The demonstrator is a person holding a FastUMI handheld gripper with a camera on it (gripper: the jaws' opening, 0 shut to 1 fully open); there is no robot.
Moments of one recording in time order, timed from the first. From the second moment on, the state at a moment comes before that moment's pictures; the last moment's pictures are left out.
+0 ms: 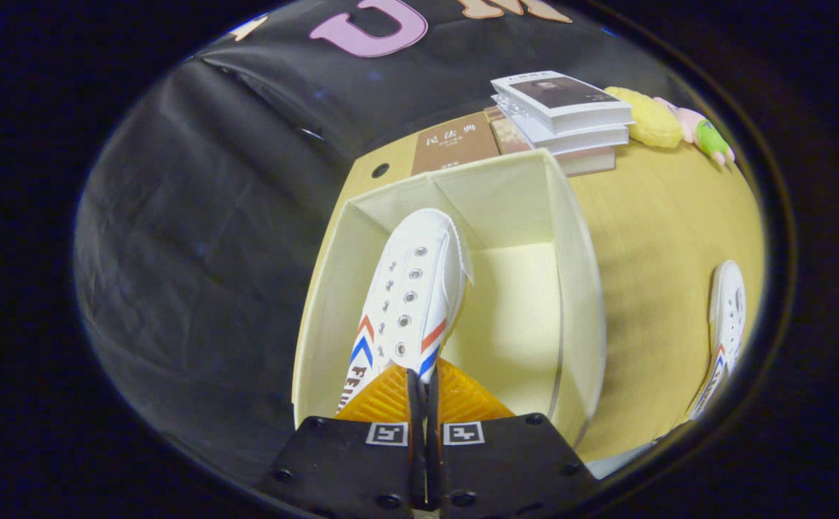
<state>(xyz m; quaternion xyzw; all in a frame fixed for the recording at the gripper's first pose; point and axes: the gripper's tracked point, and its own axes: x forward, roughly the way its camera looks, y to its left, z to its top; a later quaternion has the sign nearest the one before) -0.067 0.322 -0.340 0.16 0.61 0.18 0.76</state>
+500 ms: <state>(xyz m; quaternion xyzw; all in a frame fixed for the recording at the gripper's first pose) -0.077 0.343 -0.372 0.12 0.65 0.16 0.74</state>
